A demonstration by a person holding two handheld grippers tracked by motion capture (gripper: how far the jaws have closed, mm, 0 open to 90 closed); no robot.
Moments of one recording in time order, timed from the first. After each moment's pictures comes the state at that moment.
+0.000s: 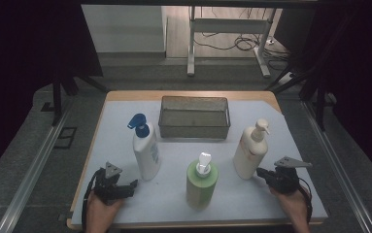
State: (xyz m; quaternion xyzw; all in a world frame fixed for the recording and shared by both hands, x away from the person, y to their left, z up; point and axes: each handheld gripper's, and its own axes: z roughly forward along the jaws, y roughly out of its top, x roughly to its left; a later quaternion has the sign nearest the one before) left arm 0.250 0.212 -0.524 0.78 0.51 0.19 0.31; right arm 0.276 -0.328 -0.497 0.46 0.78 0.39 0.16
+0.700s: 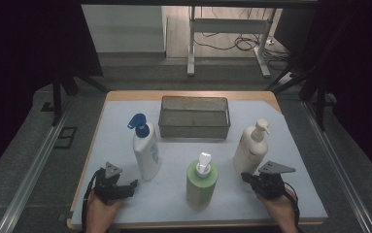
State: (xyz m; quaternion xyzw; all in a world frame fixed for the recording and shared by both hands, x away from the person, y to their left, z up) left arm 0.250 0.212 -0.524 0.78 0.51 0.19 0.31; right arm 0.264 -0.283 -0.499 0.40 0.81 0.41 0.15
